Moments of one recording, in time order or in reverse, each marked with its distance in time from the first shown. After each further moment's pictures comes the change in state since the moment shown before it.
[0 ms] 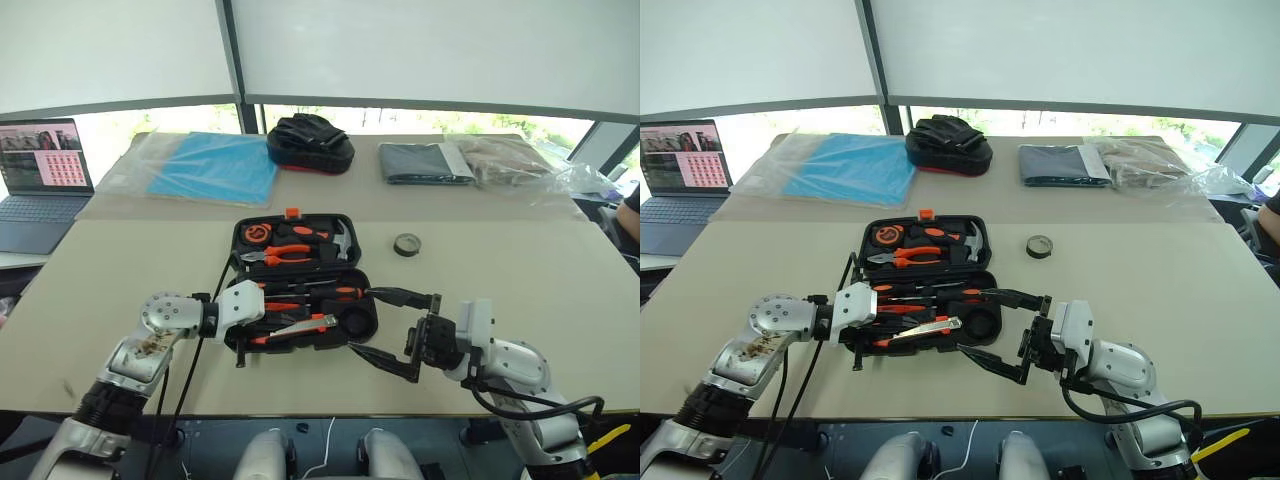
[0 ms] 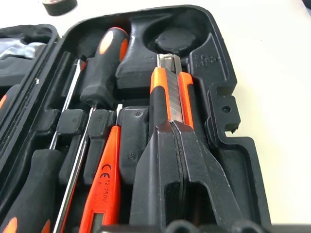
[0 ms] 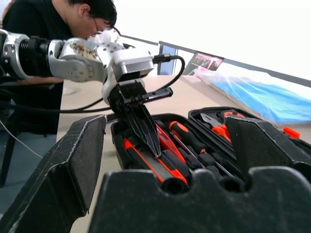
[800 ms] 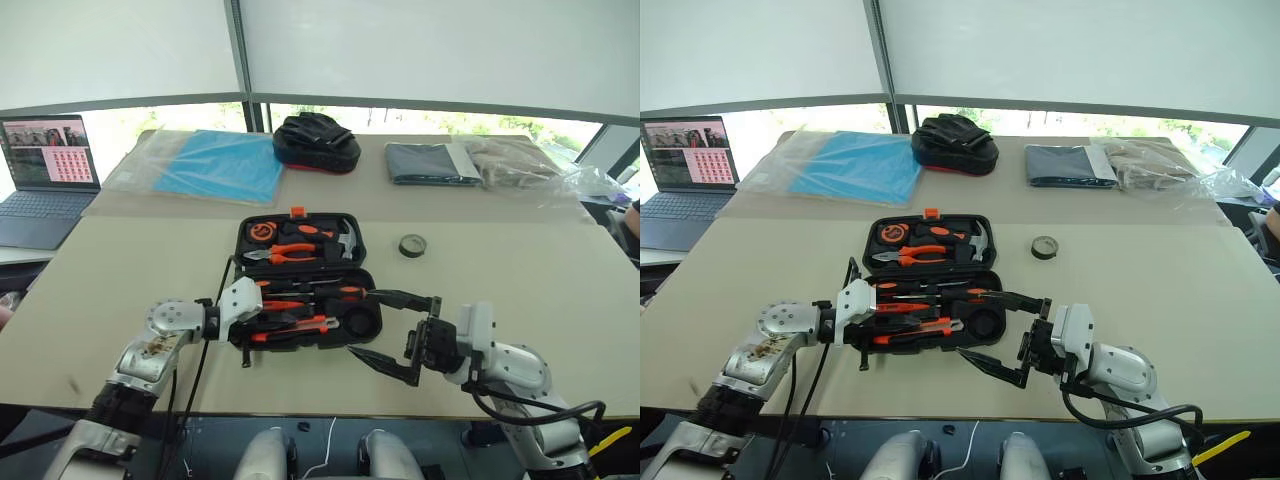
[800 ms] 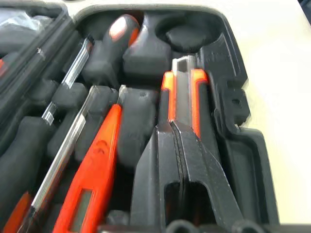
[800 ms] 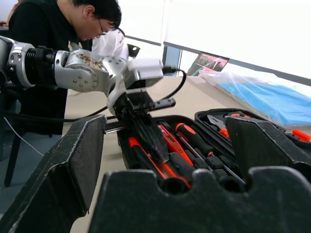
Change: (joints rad) left arm -0.014 0.017 -0.006 0.034 -0.058 0.110 -0.038; right arm 0.028 -0.001 -0.001 -0.023 0.001 0.000 -0.005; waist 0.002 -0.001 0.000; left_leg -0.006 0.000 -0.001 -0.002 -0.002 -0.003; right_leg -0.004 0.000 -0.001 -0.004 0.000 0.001
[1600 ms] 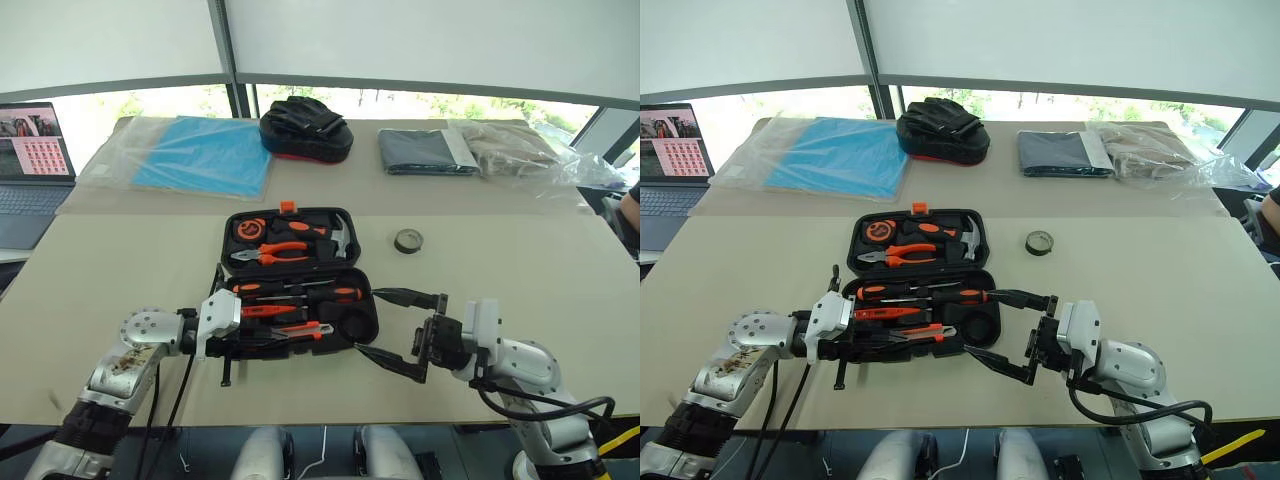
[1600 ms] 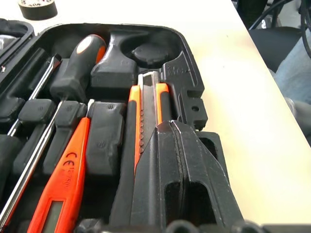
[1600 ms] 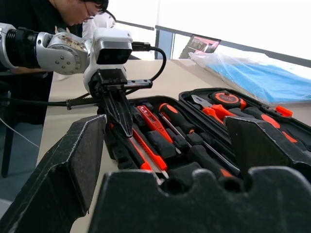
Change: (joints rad) left arm 0.082 0.065 0.062 -0.111 -0.101 -0.037 -0.090; right arm -0.024 -0.033 -0.025 0.024 0.003 0.000 0.016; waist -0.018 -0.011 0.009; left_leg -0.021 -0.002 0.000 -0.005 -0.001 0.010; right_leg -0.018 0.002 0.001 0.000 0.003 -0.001
